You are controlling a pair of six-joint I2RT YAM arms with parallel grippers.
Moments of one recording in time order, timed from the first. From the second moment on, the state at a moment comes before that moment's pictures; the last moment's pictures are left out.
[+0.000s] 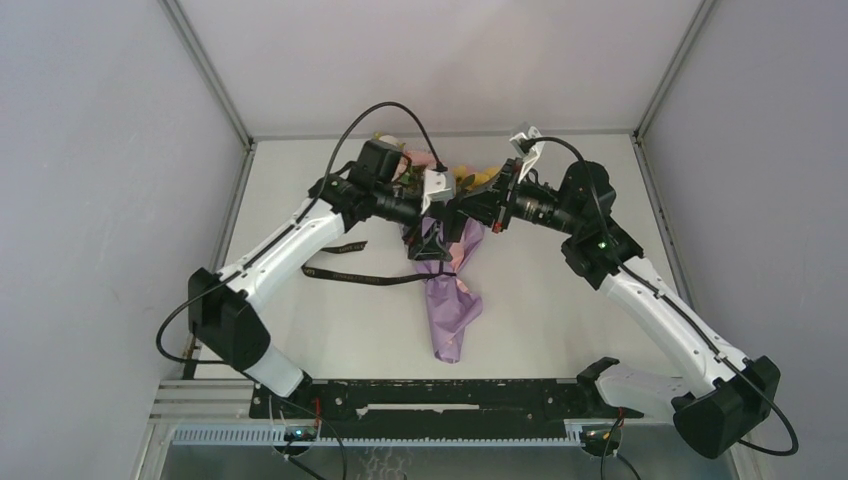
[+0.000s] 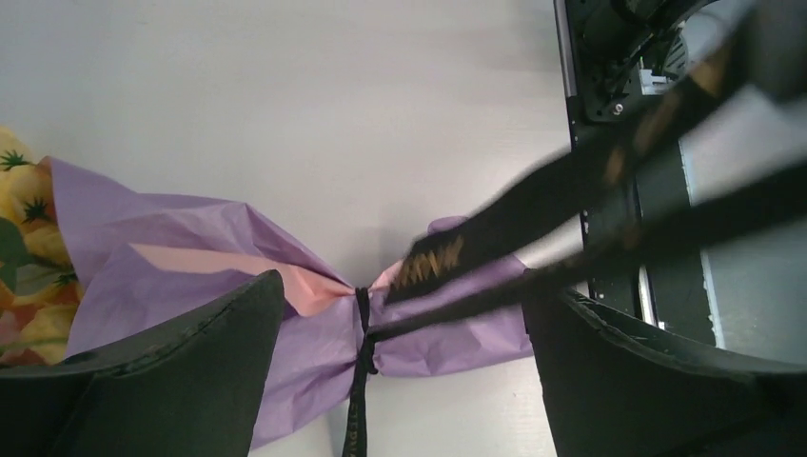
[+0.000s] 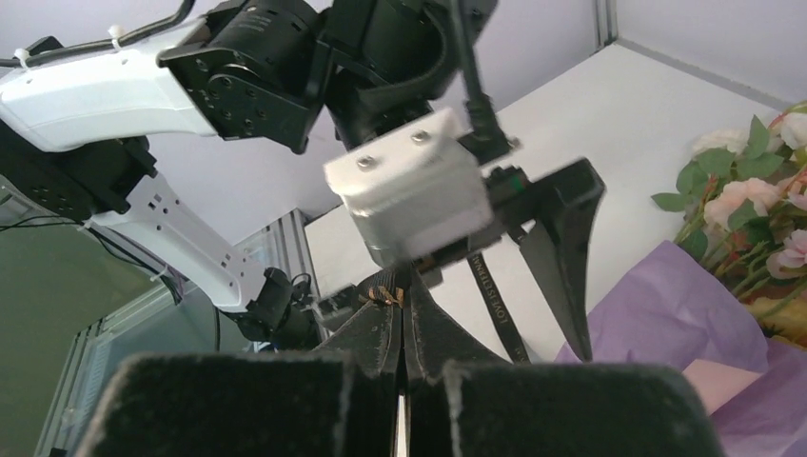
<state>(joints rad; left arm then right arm) -0.60 1.55 1.46 -0.67 0.89 0.55 0.53 1.10 1.08 0.05 -0.67 0.43</state>
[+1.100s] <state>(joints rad) -0.56 1.61 1.53 -0.55 0.93 0.23 0.85 1.52 0.60 0.23 -0.24 0.38</state>
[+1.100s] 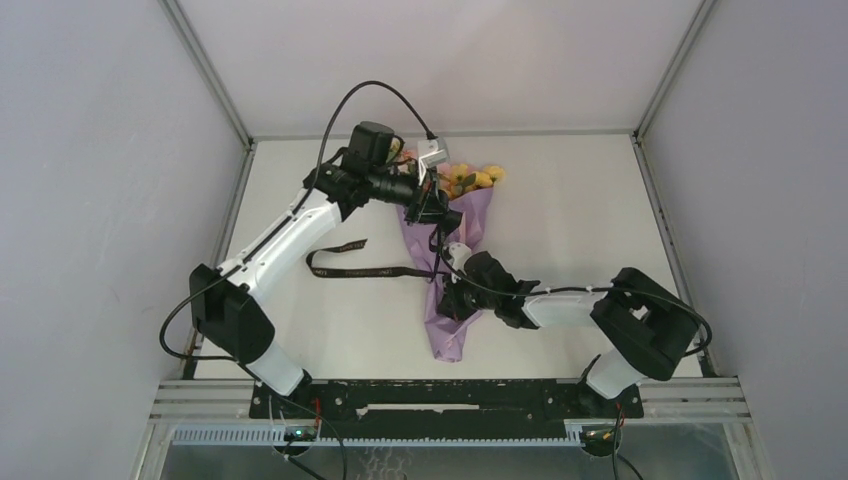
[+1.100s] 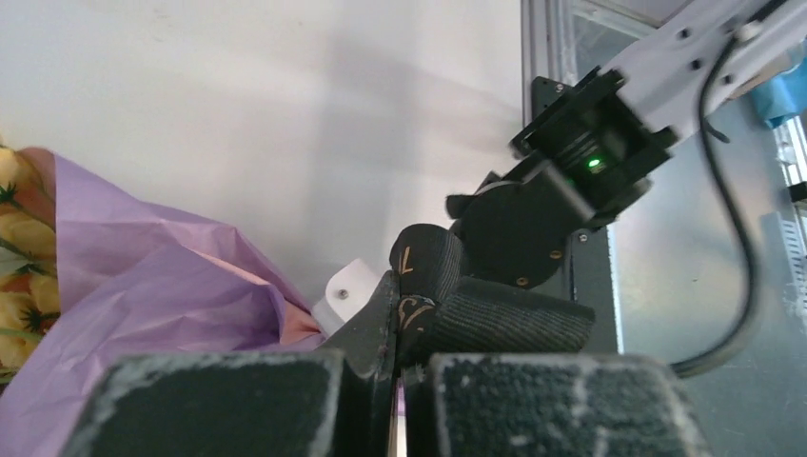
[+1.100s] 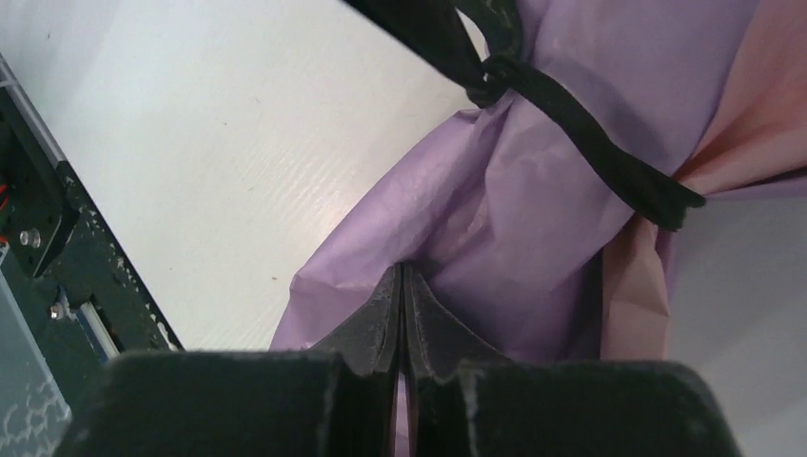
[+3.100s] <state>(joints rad) -0.40 1.78 1.19 -0.88 0.23 1.15 0.65 1.39 0.79 0.42 -0.24 0.33</state>
